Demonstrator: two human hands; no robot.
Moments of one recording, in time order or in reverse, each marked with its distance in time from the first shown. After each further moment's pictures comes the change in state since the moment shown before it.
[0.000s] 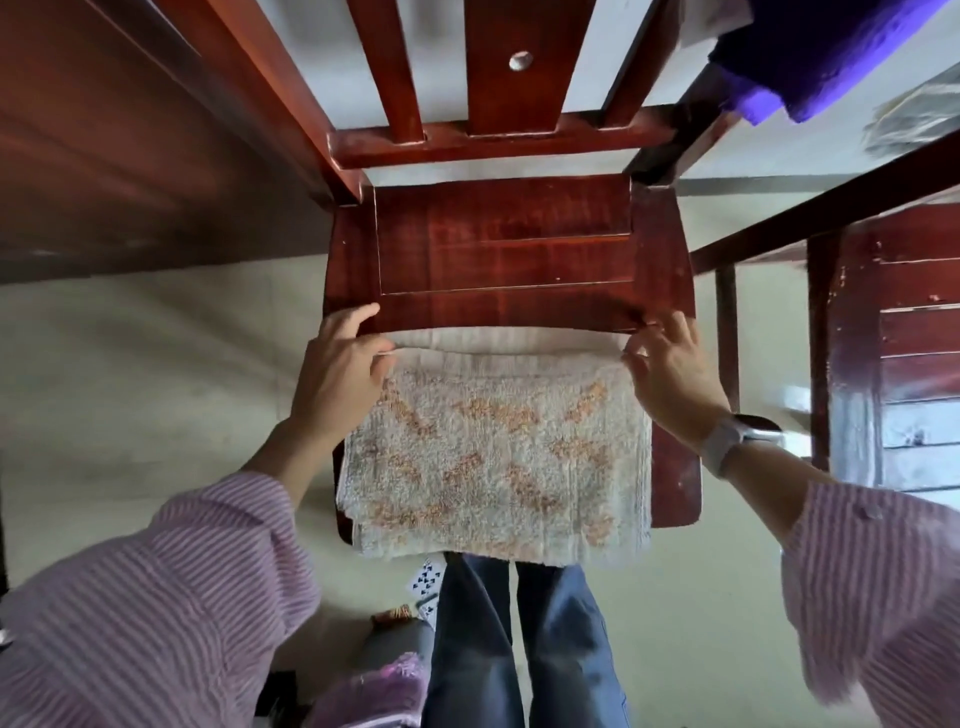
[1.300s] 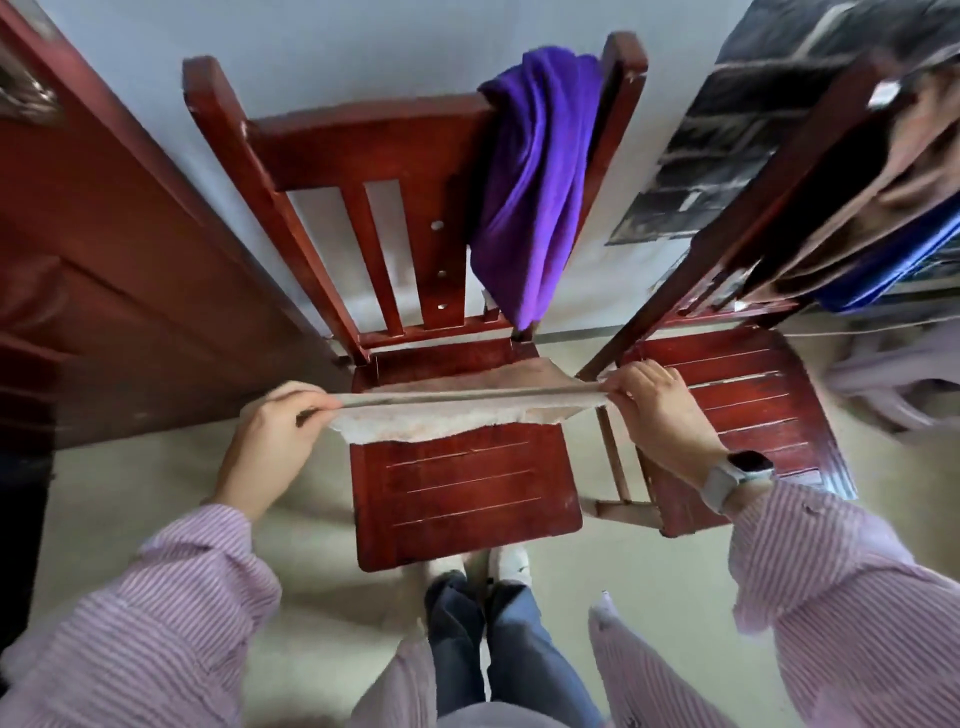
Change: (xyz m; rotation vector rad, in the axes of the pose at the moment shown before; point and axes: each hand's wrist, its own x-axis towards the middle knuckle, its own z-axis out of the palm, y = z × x) left_hand -0.113 0.103 -0.256 -0.202 0.345 0.122; right_hand -0.145 -0.044 -0.265 0.044 0.374 -0.252
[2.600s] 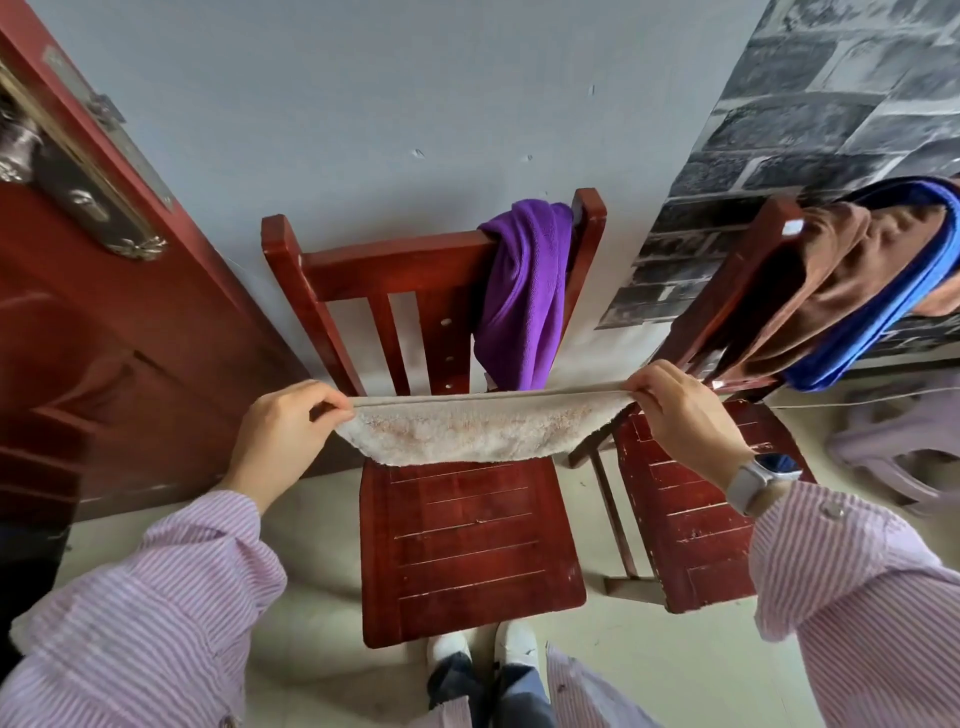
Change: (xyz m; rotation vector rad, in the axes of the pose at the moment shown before) left_hand 0.052 0.048 -0.065 0.019 0.076 0.133; right_hand 0.041 -0.008 -0.083 0.002 0.117 0.034
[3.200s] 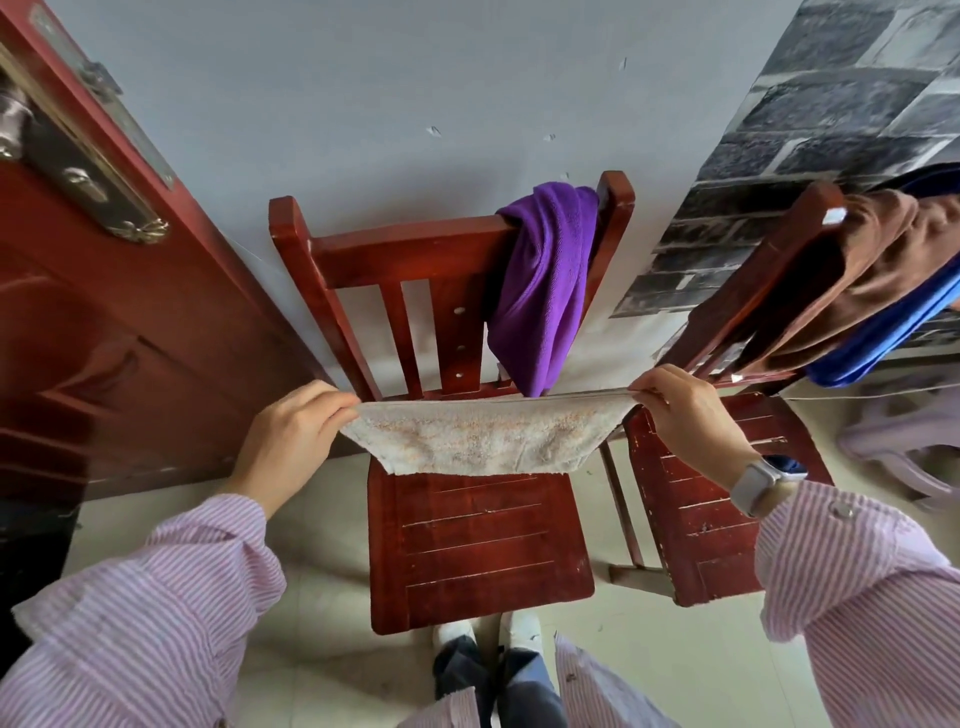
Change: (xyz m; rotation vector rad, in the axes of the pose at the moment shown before) left_hand -0.008 -0.017 0.005 0.153 -0.046 0.194; right_hand 0.007 -0.002 0.021 0.105 -0.024 0.042
